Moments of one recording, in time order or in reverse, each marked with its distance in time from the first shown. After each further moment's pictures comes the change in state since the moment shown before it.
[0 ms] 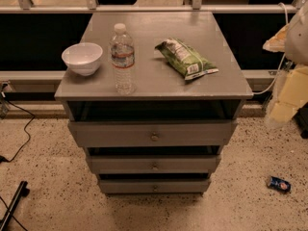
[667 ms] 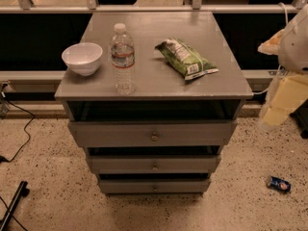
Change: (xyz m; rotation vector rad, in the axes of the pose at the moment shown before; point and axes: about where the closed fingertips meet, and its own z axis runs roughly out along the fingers) arm -0.003 -0.001 0.012 0.033 -0.024 -0.018
